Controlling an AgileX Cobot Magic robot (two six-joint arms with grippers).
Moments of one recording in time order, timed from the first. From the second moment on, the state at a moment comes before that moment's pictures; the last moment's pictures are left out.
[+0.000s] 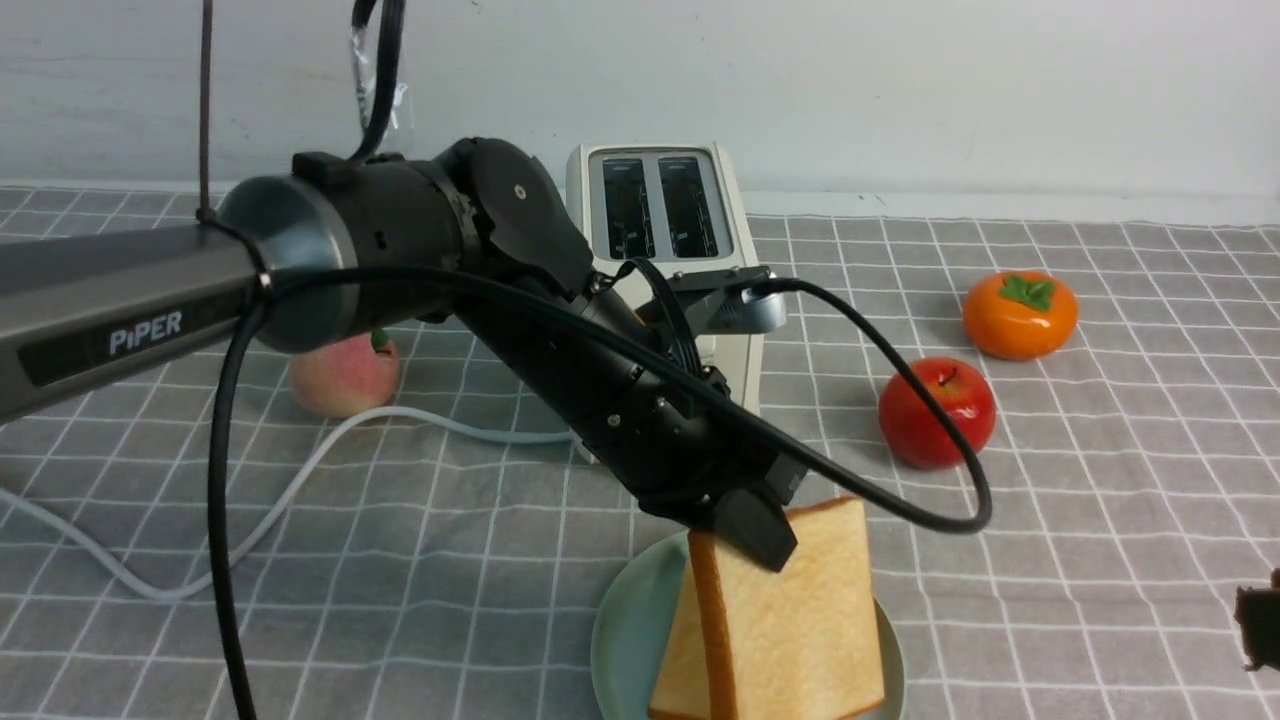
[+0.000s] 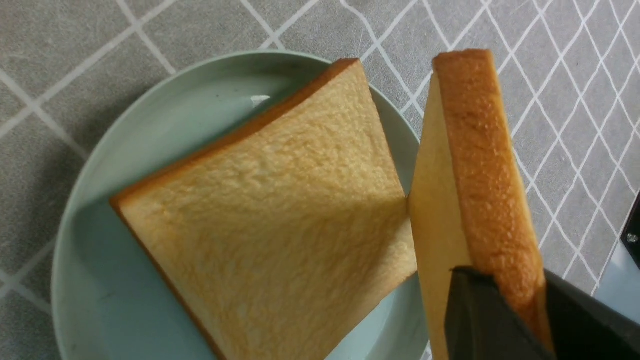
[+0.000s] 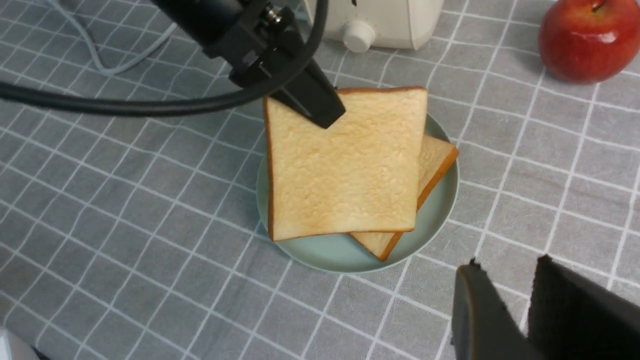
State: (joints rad) right arm 0.44 0.64 -0.81 0.24 0.91 0.00; left arm -0.53 1.89 -1.47 -0.76 1.00 0.45
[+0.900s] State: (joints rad) right arm 0.44 0.64 -0.81 0.25 0.91 -0.03; left arm -0.53 1.89 -1.47 -0.69 0.95 0.37
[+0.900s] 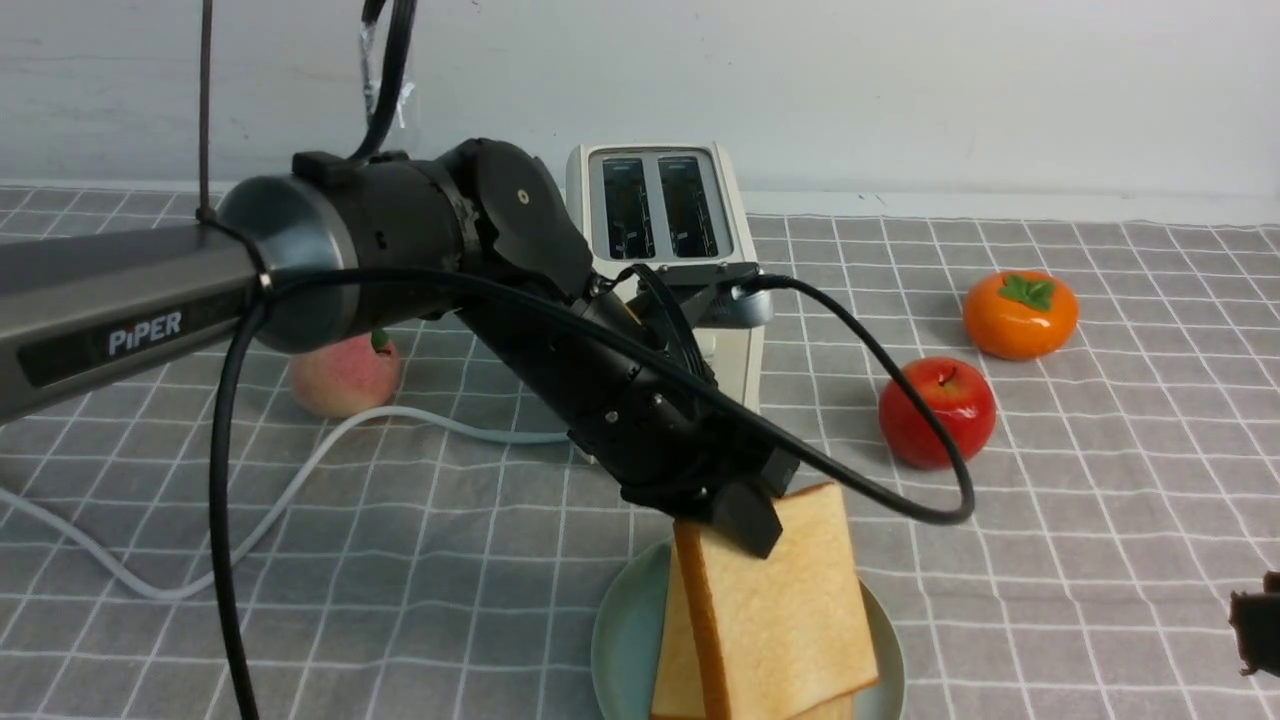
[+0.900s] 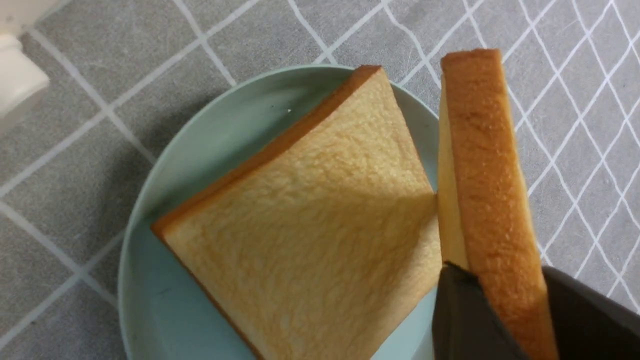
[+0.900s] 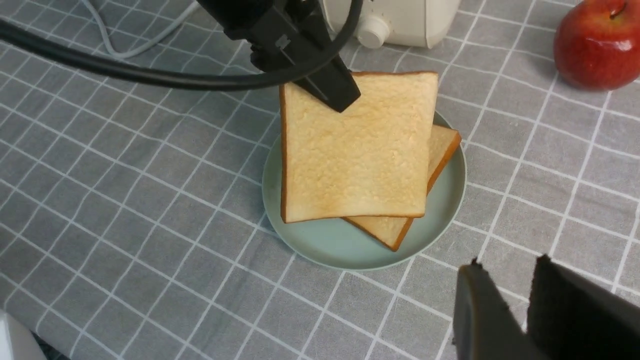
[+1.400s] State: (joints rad) right arm 0.44 0.64 -0.81 0.23 0.89 -0.03; left arm -0.53 1.80 -1.47 -0.21 0.95 -0.06
